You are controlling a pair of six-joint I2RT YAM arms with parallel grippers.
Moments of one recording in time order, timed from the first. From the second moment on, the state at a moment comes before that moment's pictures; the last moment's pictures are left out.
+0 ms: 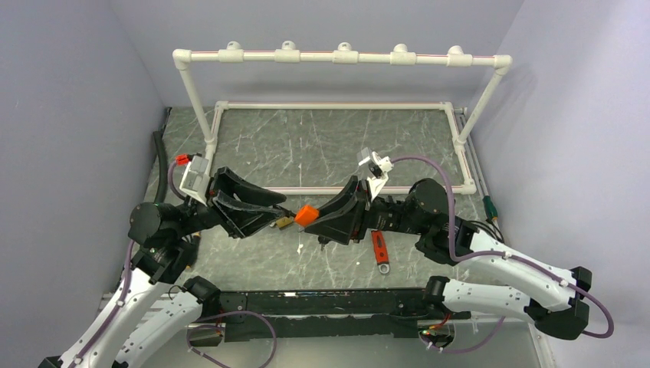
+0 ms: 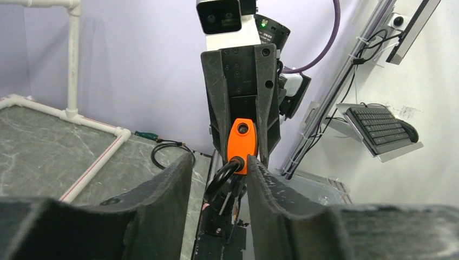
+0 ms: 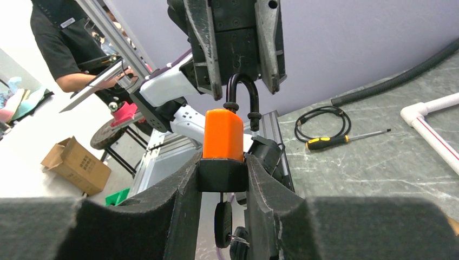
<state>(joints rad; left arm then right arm) -0.55 0.59 0.78 0.34 0.77 -0.72 1.10 0.89 0.98 0.11 -0.40 0.53</state>
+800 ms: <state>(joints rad) -0.55 0.54 0.79 0.20 0.72 -0.71 1.09 0.94 0.98 0.13 -0.35 0.53</state>
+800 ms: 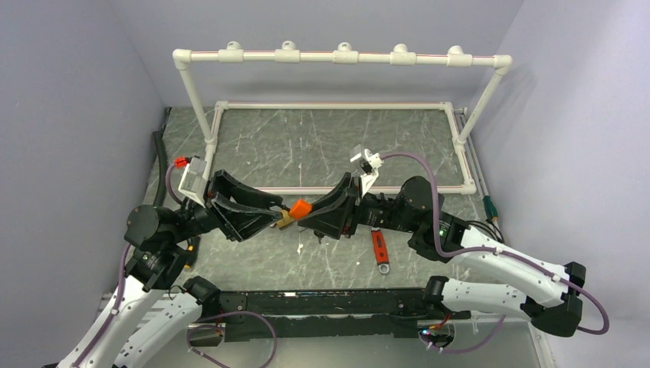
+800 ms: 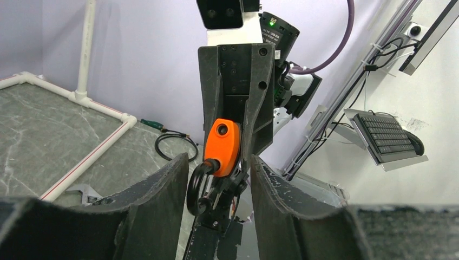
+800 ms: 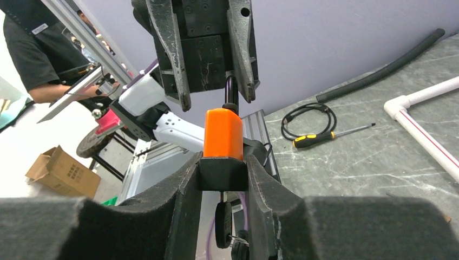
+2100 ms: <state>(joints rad) -0.55 0.55 0.75 -0.08 0.48 -0.67 1.07 0.89 0.87 0.11 -0.10 0.55</state>
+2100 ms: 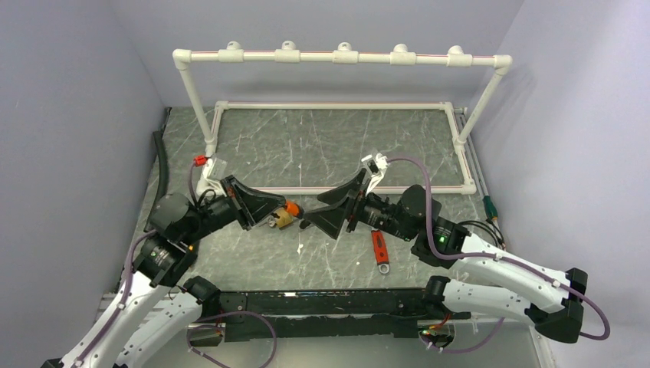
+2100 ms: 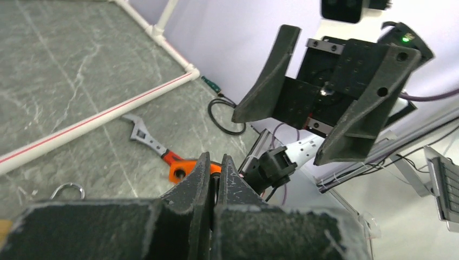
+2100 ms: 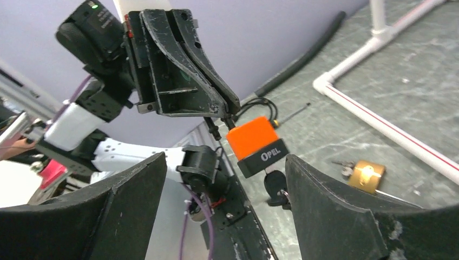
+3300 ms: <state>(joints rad) -0.80 1.29 0.60 0.20 0.41 -0.79 1.06 0.74 0.75 -0.28 0.39 0.60</state>
